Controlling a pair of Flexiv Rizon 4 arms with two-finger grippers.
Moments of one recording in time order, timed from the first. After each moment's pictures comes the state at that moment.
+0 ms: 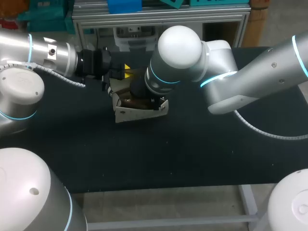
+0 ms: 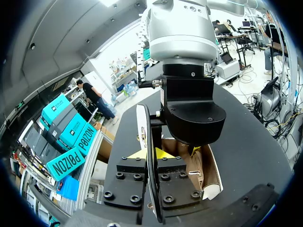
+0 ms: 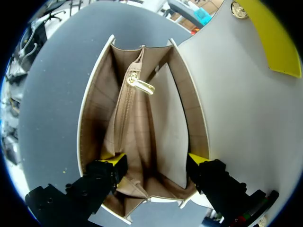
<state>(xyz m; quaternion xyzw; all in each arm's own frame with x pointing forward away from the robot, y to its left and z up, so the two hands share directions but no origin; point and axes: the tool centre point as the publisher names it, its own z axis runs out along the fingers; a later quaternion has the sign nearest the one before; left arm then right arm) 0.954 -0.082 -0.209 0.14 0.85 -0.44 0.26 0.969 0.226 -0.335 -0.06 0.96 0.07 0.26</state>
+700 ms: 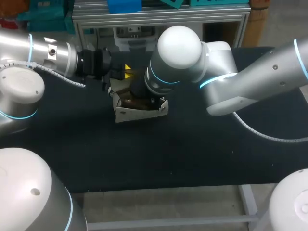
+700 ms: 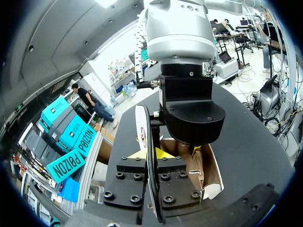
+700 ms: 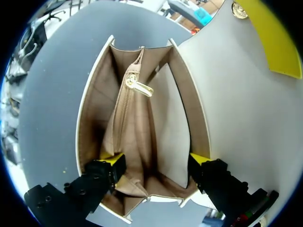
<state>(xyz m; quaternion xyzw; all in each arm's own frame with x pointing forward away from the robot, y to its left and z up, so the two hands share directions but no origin) 0.954 -0.083 -0.209 0.14 0.85 -0.44 0.26 0.969 0.226 -0.335 -0.06 0.96 0.07 0.26</state>
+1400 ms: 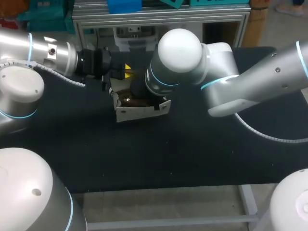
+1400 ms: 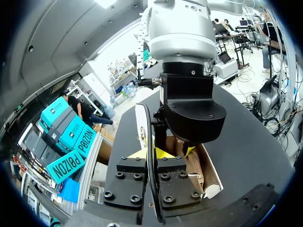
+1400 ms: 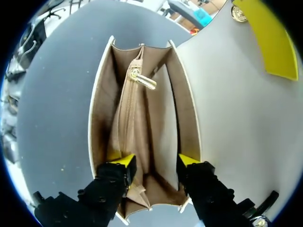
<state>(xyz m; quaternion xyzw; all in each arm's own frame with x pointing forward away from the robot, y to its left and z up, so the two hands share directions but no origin) 0.953 -0.083 -0.208 0.15 0.85 -0.44 0.26 0.970 0.226 -0.328 -0.06 0.96 0.07 0.28</state>
